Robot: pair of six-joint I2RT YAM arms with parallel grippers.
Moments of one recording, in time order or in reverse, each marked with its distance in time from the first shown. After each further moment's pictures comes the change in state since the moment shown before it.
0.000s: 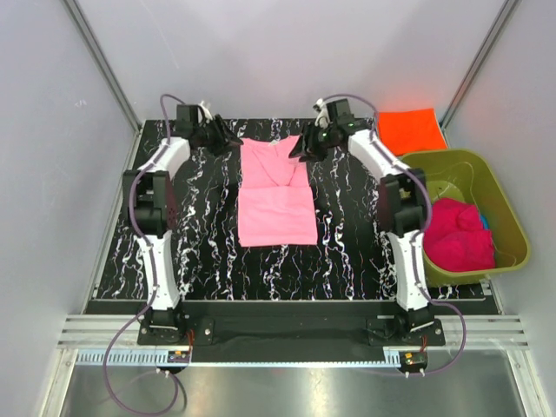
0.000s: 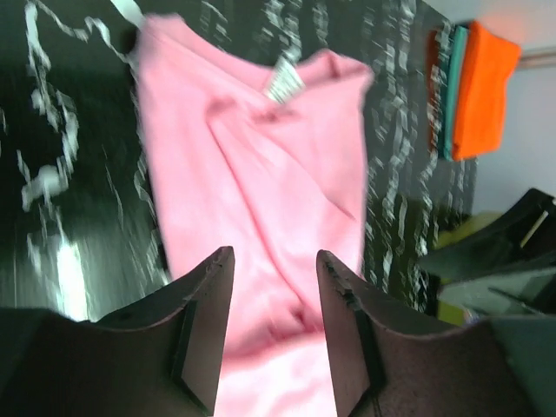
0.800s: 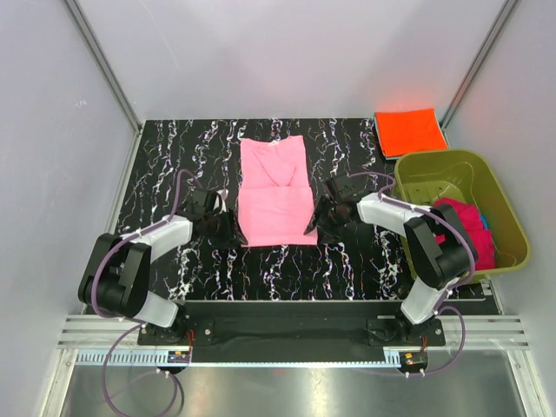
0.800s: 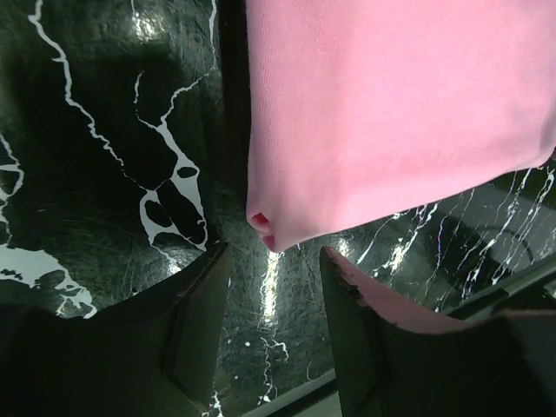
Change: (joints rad) left arm -0.242 -0.771 -1.130 -0.036 -0.219 0.069; right arm 0.165 -0.629 -1.098 0.122 0.349 0.402
